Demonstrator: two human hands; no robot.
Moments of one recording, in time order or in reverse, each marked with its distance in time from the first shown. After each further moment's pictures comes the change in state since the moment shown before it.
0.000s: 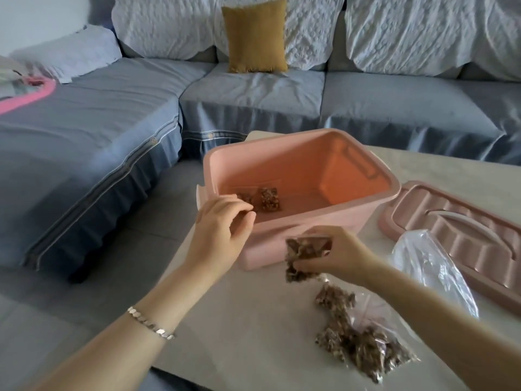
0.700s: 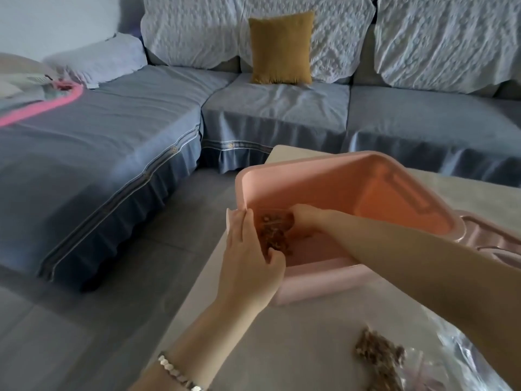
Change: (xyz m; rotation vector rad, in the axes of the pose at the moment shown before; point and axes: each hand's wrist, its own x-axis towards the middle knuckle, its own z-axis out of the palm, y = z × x) left_hand 0.010 -0.001 0.000 -0.115 -0.123 -0.466; right_hand 0.205 -0.024 0.032 -0.668 -0.272 0.089
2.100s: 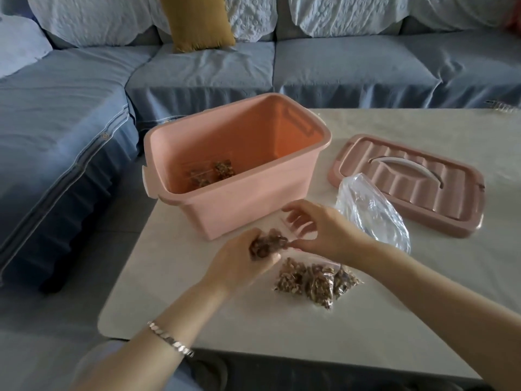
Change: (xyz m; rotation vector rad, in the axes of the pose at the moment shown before) left_hand -0.101 0.029 0.071 0.049 -0.442 0.262; right_hand -0.258 0.082 0.079 0.516 0.419 -0.163
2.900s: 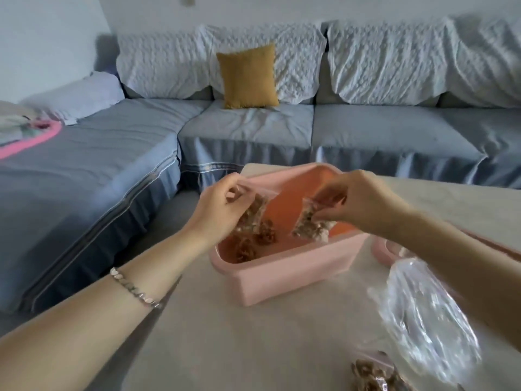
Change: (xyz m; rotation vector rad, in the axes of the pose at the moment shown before) left_hand 0.085 0.012 -0.165 -0.172 0.348 0.094; right_hand 0.107 -0.102 -0.082 -0.256 0.135 -0.119
